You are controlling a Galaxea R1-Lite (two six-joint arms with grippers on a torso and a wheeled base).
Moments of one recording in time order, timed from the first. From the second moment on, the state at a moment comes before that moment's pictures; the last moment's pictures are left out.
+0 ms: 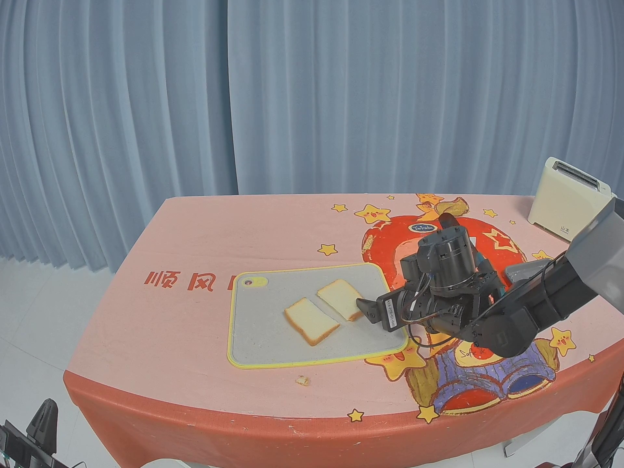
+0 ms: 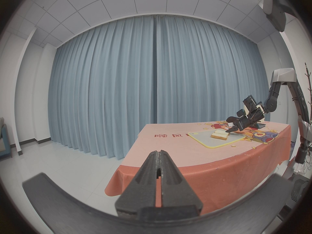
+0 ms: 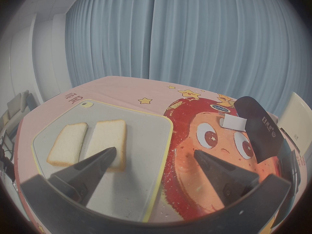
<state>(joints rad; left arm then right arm) -0.01 0.02 -0.02 0.00 -0.01 0.01 0.62 2.05 -0.93 -0.52 -0.23 0.08</state>
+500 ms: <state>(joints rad) -0.01 0.02 -0.02 0.00 -0.01 0.01 0.63 2.05 -0.92 -0.52 -0.22 0.09</state>
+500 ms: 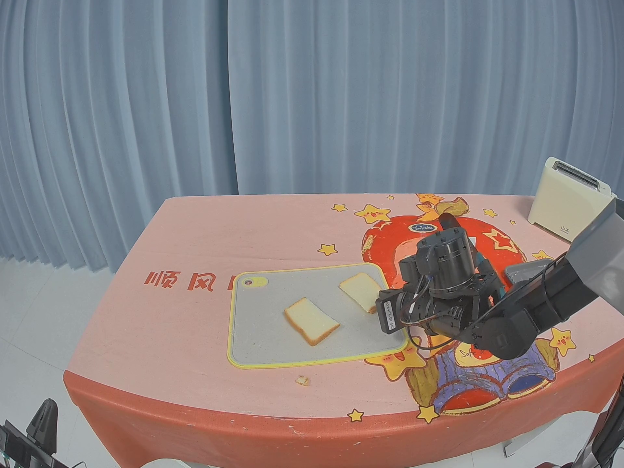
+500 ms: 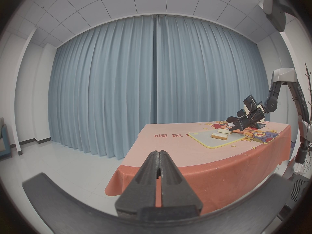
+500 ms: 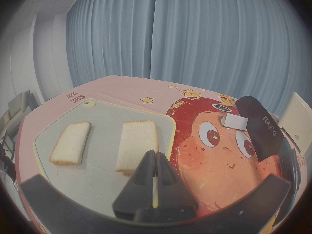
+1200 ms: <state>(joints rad) -0.01 0.02 -0.02 0.00 -0.01 0.01 0.64 2.04 -0.92 -0.52 -0.23 0.10</state>
